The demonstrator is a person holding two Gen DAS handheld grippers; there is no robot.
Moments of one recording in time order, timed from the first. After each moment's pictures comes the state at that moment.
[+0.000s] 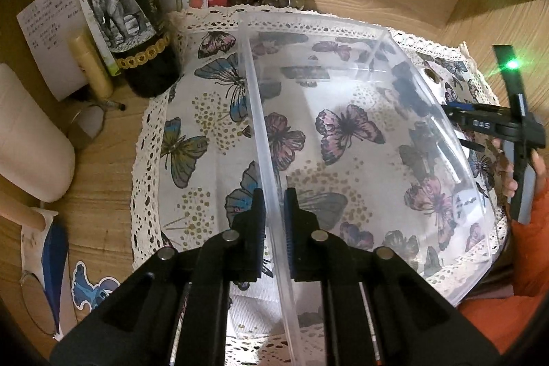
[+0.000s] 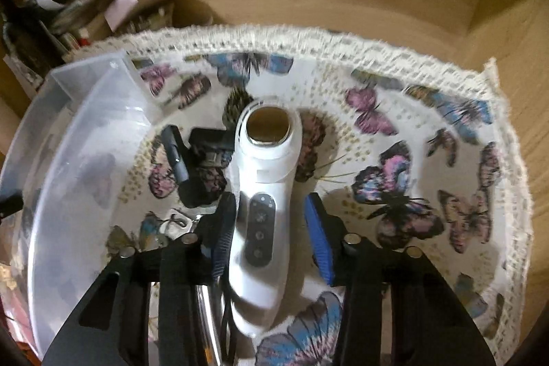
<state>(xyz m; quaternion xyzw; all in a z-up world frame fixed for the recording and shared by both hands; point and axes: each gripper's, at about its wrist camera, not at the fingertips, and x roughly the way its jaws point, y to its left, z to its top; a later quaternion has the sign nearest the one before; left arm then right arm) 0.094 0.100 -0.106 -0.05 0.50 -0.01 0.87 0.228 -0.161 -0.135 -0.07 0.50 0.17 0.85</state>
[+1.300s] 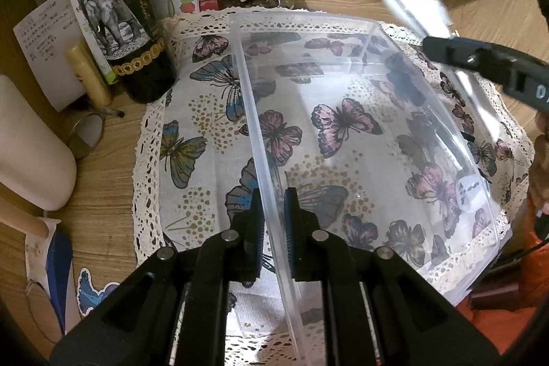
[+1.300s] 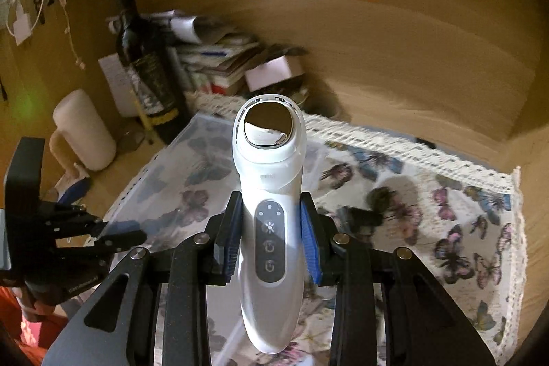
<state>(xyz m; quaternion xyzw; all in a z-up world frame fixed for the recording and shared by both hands) 0.090 0.099 -0.109 -0.02 0.49 -0.02 0.87 0.160 -0.059 -0.052 -0.09 0.38 0.28 0.88</state>
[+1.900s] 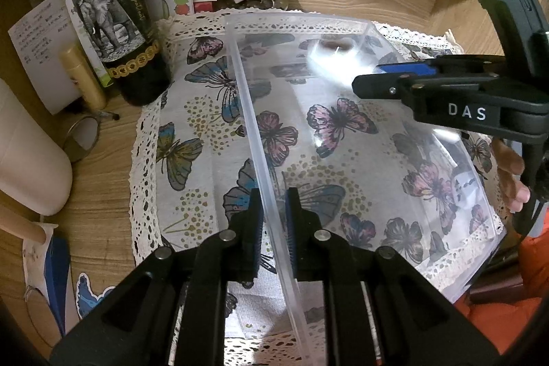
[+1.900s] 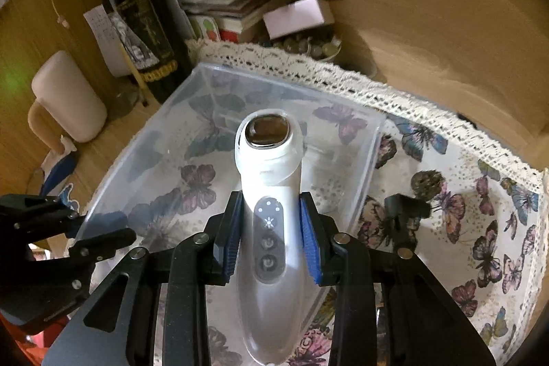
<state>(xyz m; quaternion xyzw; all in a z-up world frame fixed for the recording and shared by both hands) 0.088 0.100 -0.108 -0.02 0.49 -0.04 0.87 0.185 -0.017 -0.091 -0.12 0.46 0.29 0.83</state>
